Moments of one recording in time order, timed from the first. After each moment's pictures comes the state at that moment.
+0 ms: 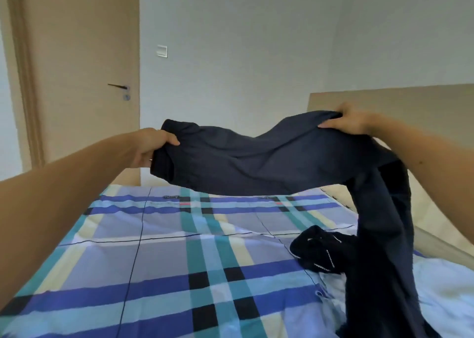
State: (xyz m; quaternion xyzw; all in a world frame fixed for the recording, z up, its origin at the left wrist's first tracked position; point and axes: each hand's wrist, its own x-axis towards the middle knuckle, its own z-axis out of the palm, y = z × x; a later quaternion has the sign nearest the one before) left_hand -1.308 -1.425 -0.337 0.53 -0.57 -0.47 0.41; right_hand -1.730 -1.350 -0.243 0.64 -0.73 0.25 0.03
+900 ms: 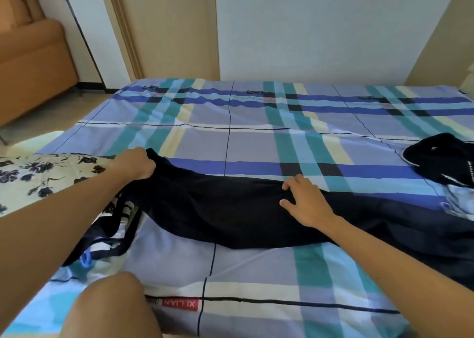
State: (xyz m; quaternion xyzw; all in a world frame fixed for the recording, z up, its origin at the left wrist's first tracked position) left_hand -1.075 -1.380 -0.650 0.82 -0.56 -0.10 0.04; right_hand -1.489 -1.369 -0.743 0.79 -0.59 0.12 -0.10
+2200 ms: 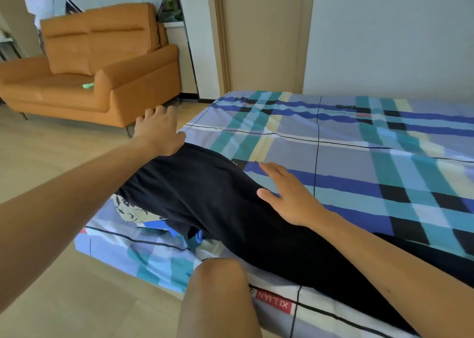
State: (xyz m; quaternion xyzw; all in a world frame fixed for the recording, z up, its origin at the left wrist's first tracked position) left_hand -0.954 -1.274 -0.541 0.83 -0.54 0.11 0.04; right_hand -1.250 -1.319 -0.666 0.89 -0.37 0.18 -0.22
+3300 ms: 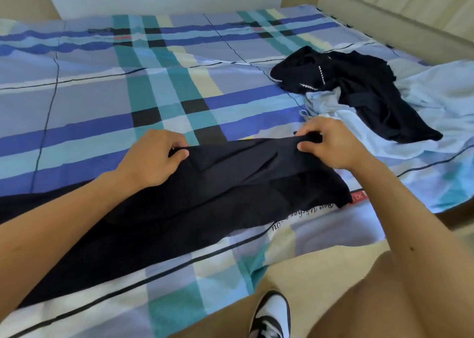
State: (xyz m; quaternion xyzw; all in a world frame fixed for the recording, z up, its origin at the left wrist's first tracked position) left_hand -1.436 -1.367 -0.751 0.42 -0.88 -0.14 0.18; right_hand -1.795 -1.271 -0.745 0.64 -0.71 0.25 -0.13
